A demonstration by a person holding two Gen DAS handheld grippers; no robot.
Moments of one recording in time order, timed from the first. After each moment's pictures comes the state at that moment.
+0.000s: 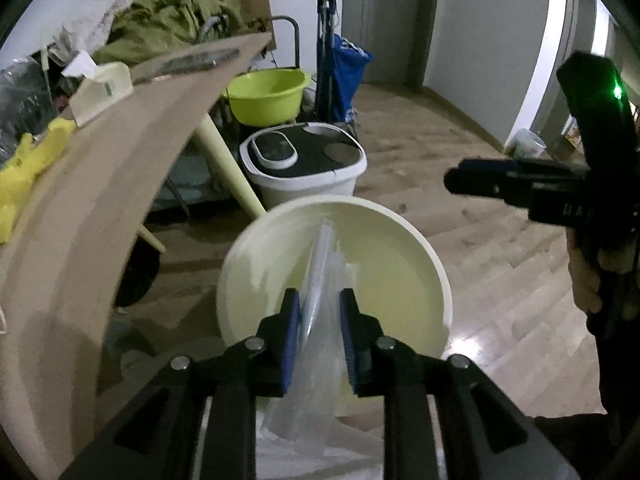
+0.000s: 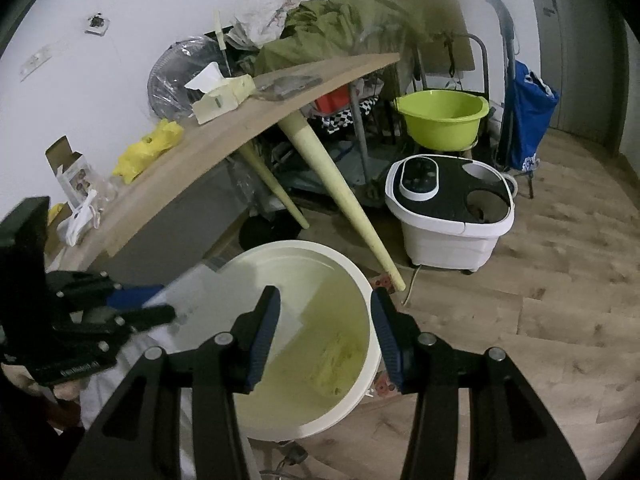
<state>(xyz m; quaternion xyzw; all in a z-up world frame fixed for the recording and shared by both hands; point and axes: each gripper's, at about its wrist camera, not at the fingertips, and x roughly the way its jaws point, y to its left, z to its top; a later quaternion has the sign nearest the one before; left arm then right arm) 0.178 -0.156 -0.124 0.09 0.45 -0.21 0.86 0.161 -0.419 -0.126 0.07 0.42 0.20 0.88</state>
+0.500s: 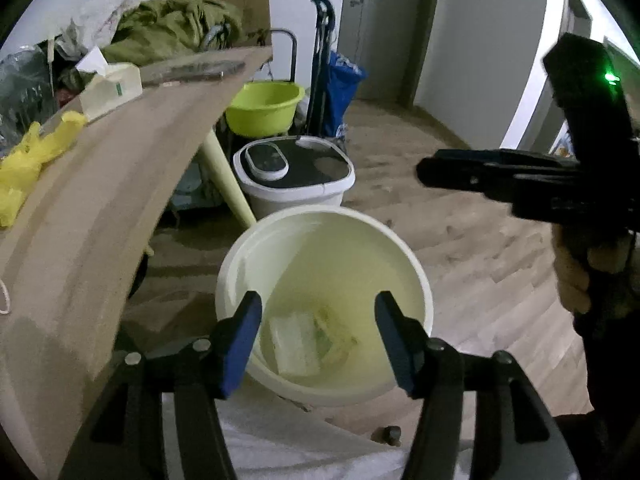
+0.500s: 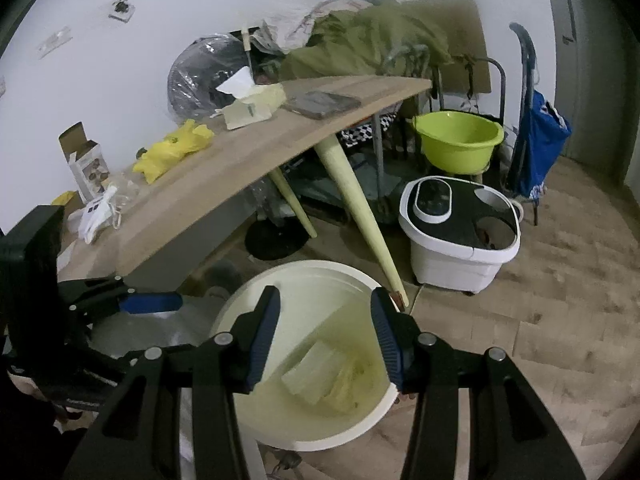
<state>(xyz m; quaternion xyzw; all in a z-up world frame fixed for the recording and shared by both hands) 0.160 -0.134 -0.104 0.06 0.42 -0.23 0.88 0.155 -0.381 -0.090 0.03 0.40 0.22 0.89</state>
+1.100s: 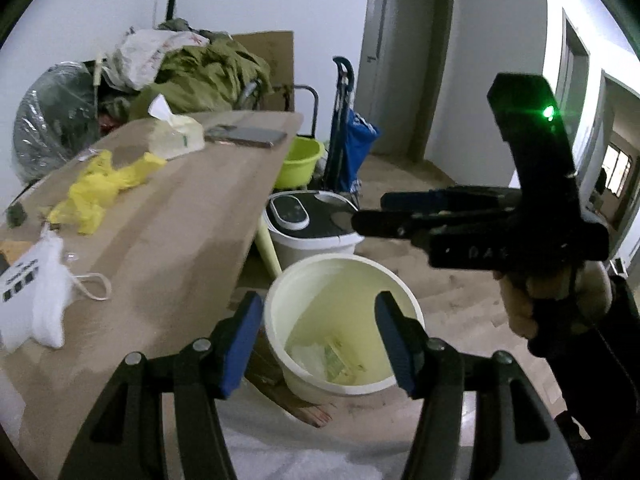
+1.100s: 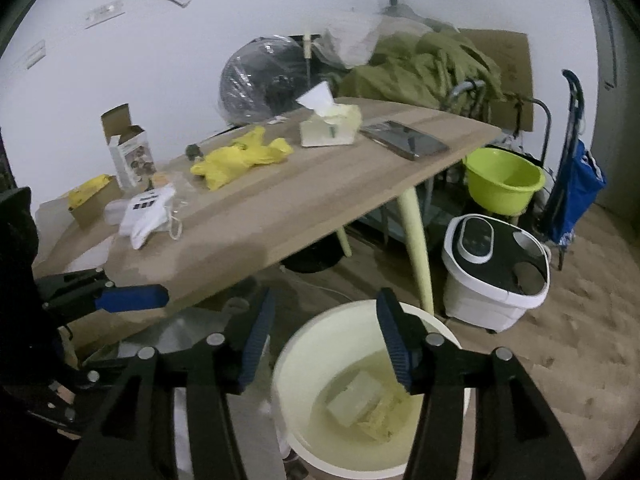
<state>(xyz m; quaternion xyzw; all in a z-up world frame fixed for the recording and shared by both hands) 0.118 -0.077 -0.043 0.02 0.33 -0.20 0.92 0.145 -0.298 -0.046 -0.01 0.36 0.29 0.89</state>
